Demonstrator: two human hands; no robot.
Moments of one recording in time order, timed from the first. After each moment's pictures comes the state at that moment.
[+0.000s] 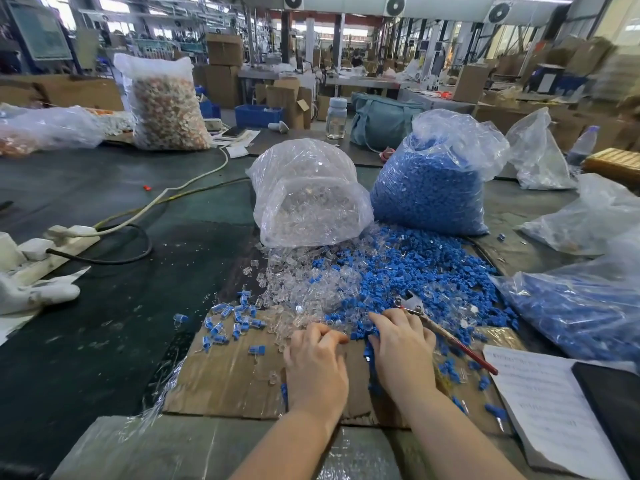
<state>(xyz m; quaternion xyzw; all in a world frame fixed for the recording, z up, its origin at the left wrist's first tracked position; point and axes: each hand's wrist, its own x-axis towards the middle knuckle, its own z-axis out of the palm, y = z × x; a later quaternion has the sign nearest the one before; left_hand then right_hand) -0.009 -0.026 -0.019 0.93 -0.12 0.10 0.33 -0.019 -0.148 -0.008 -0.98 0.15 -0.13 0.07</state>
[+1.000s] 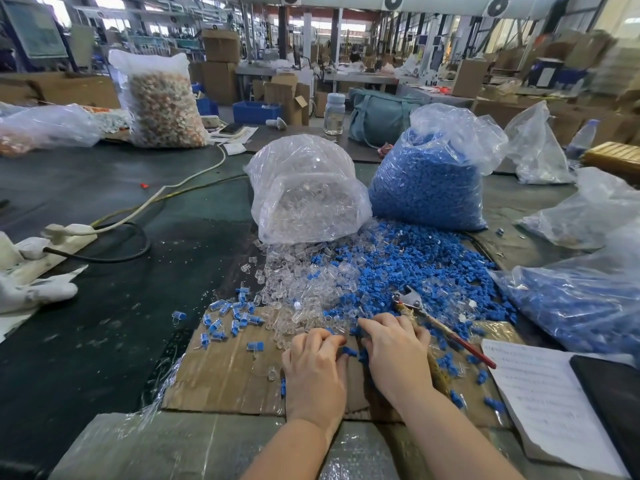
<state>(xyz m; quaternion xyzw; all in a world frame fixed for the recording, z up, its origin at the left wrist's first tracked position) -0.018 -0.024 -0.032 0.94 -0.14 0.10 0.29 -0.025 -0.142 -0.008 -0.98 0.12 -0.12 0.09</state>
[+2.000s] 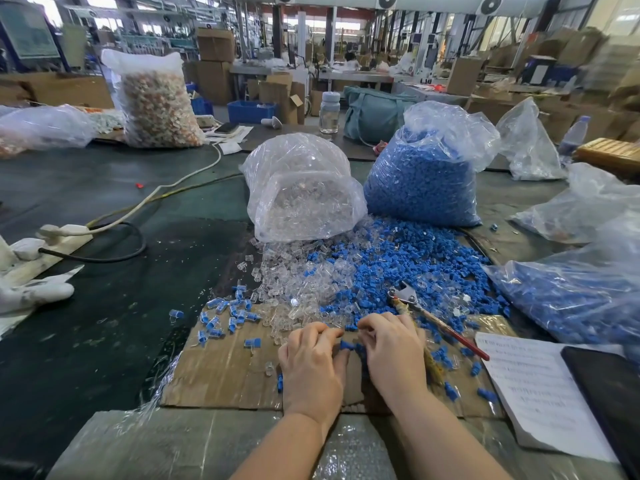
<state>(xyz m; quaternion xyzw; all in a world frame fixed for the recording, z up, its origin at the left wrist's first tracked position) -0.021 -0.023 -0.030 0.92 -0.16 0.13 0.33 -0.034 -0.137 -0.007 -0.96 0.13 -0.18 0.16</state>
